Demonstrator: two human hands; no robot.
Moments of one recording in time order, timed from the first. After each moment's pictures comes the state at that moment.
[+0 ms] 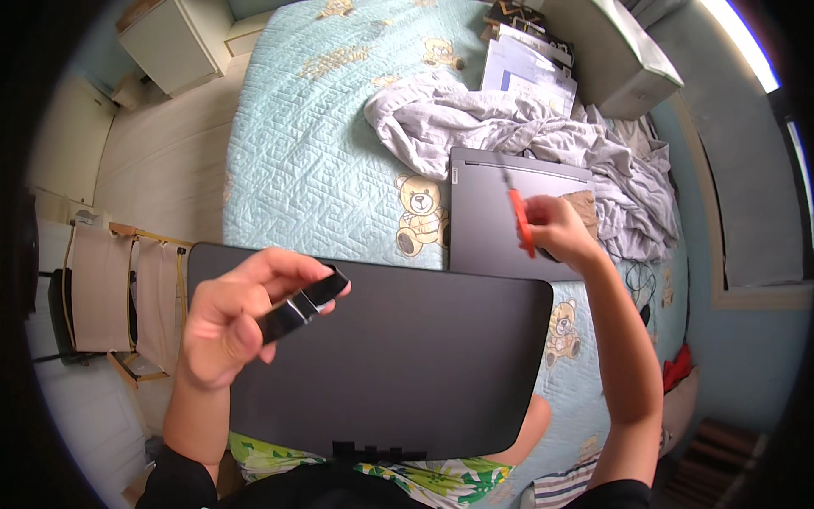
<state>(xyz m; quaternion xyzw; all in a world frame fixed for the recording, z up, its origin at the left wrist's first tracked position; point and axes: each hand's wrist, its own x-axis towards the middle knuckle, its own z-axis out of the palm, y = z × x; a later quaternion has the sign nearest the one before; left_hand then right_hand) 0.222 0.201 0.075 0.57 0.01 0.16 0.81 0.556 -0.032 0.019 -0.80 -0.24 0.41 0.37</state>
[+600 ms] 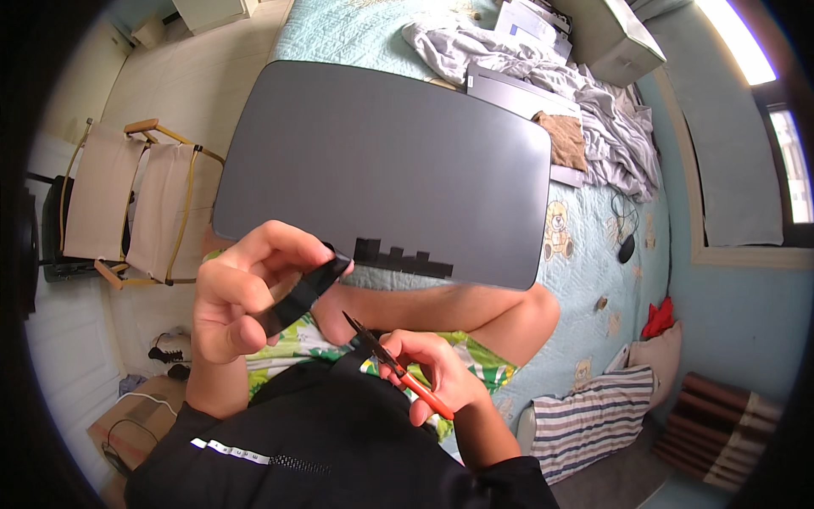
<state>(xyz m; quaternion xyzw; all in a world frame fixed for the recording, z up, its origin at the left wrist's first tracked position) 0.021 0.077 0.084 0.50 -0.08 0.23 0.83 0.144 -0.161 0.049 -0.45 -0.30 0.61 0.58</state>
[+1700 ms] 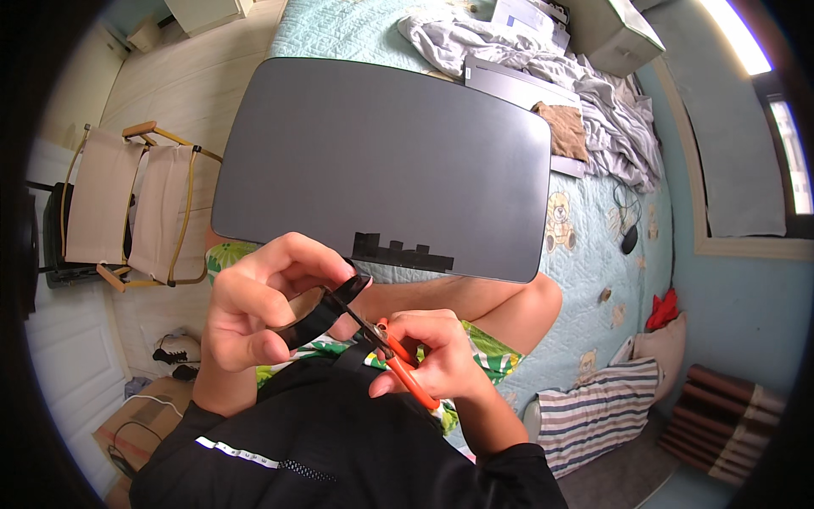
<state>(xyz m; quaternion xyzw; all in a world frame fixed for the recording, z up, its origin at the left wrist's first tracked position) 0.026 0.066 0.076 0.53 -0.11 0.21 0.82 0.148 -0.141 0.056 -0.57 -0.41 0.40 0.58</state>
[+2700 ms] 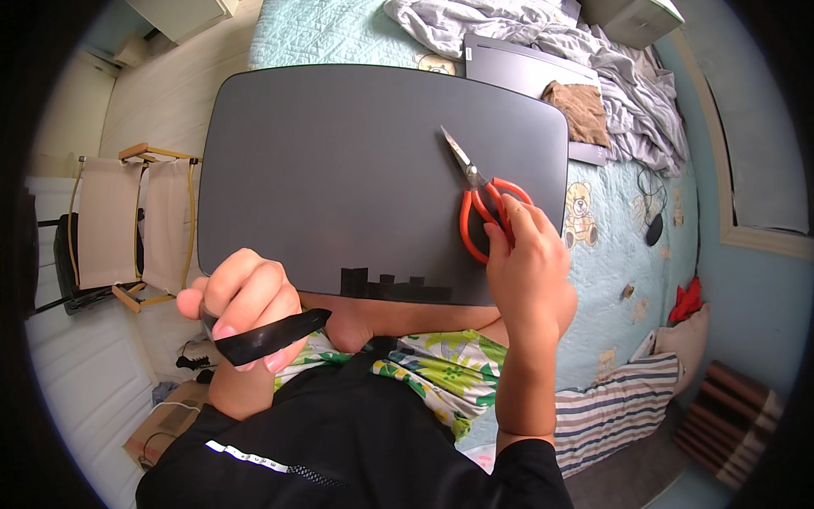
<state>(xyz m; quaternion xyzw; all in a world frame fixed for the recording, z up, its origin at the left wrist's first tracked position) 0.092 0.085 0.019 -0.01 -0.36 0.05 0.93 0.269 -0.119 0.036 -0.91 -0.34 -0.06 0.23</state>
